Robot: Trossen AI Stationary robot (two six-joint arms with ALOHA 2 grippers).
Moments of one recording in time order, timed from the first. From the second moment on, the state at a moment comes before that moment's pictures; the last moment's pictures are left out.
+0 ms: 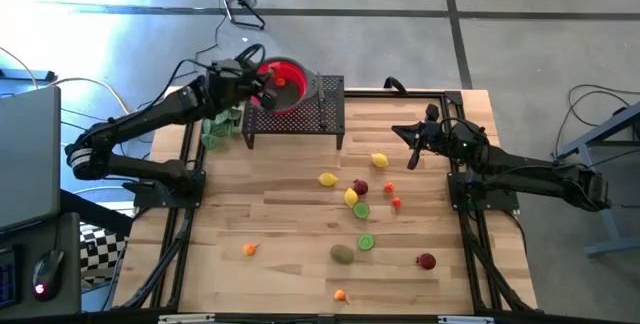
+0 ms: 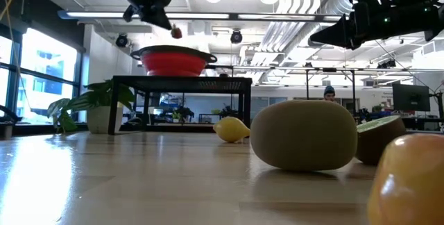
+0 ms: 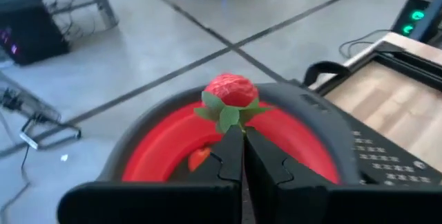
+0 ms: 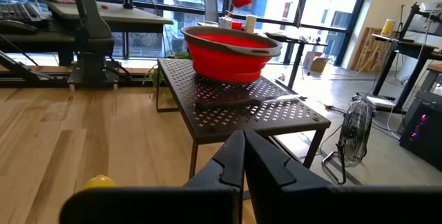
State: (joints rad) left arm 0.54 1.11 1.08 -0.33 -0.38 -0.13; right arm -0.43 0.60 0.23 0.35 -0.02 -0.14
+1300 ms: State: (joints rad) left arm 0.65 1.25 1.08 -0.44 -0.31 -0.24; right arm -0.43 0.60 0.23 0.35 0.00 -0.14
